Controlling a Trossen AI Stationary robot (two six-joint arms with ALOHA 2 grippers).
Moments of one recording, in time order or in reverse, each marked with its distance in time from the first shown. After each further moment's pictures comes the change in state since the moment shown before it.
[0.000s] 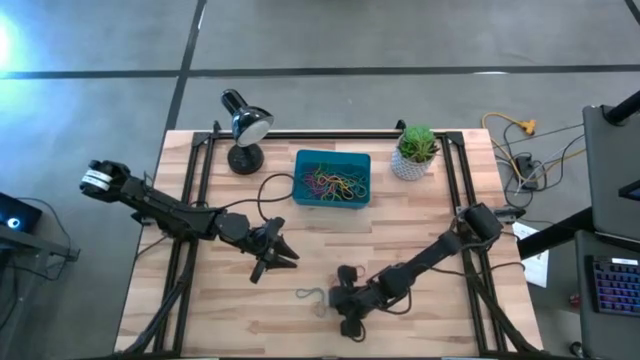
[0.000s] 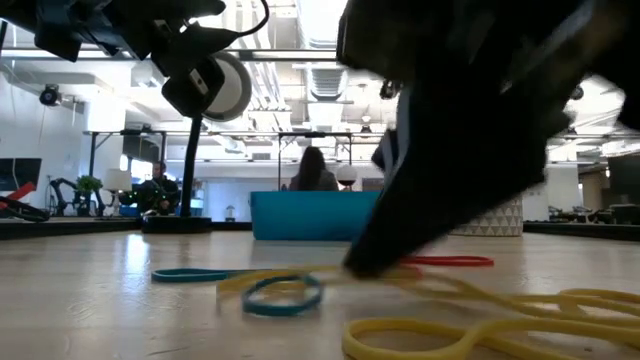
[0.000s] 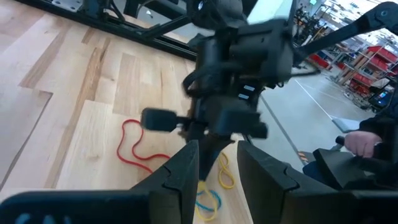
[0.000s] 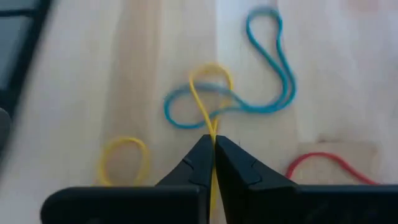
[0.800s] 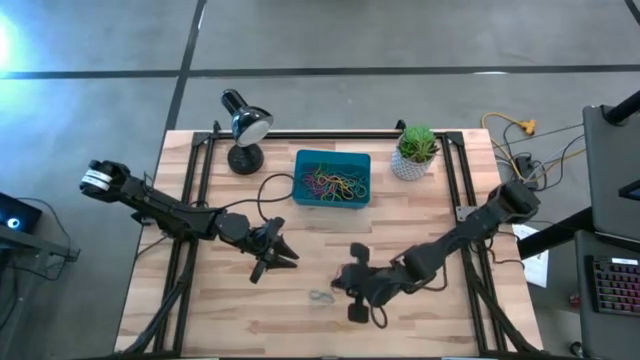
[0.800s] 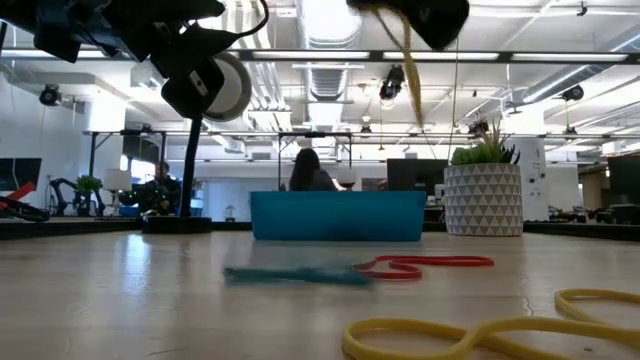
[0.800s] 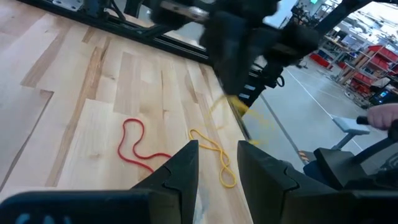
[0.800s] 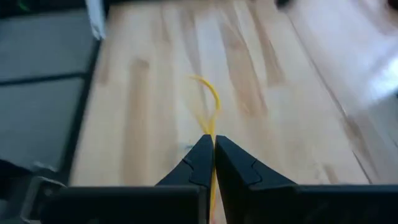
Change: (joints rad) left arm 0.000 0.000 -0.004 0.001 -0.001 0.002; right arm -0.004 -0.338 0.005 -0.153 0.191 -0.025
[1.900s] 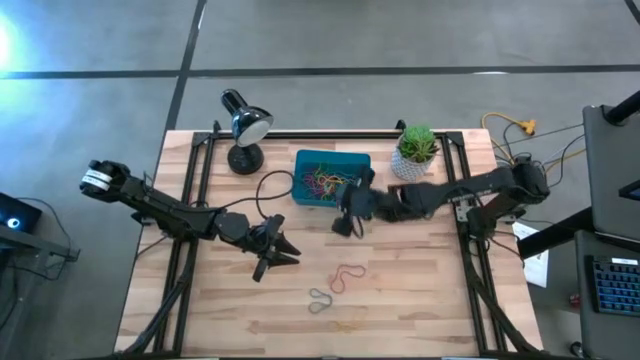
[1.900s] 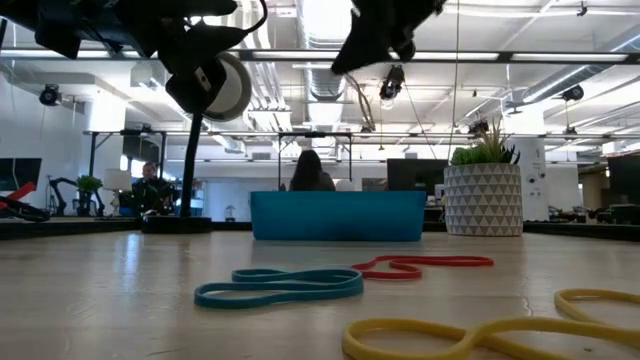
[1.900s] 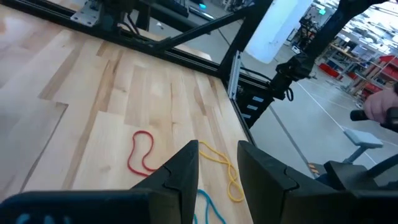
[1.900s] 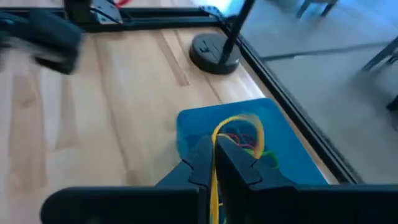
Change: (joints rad) left arm 0.000 0.000 0.011 0.013 -0.055 0.000; right arm -0.406 -0.166 0.000 -0.115 0.138 -0.328
